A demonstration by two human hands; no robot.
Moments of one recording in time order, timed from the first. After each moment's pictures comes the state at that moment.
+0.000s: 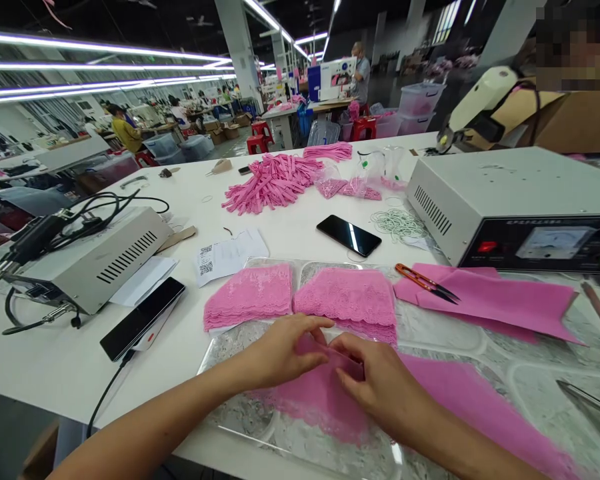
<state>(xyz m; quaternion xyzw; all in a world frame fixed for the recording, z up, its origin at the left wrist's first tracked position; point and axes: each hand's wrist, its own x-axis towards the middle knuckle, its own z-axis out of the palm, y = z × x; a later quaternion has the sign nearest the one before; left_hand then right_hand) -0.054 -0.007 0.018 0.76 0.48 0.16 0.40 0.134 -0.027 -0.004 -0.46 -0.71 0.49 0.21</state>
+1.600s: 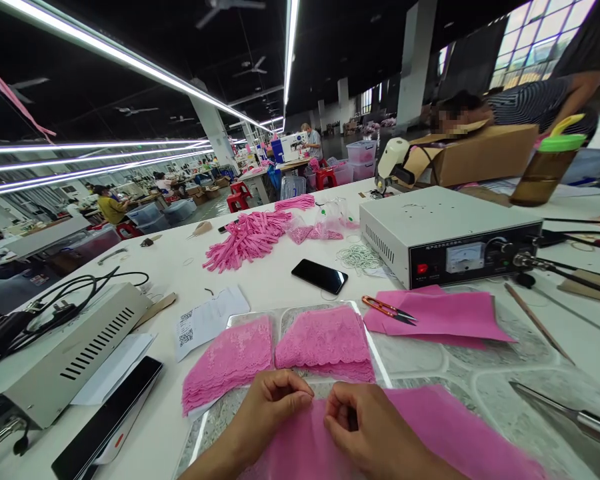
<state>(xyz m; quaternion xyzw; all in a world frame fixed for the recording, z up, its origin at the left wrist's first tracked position) -0.043 -0.010 0.011 0.55 0.49 0.31 0.60 0.134 -0.036 -0.006 -0.51 -0.65 0.48 0.28</state>
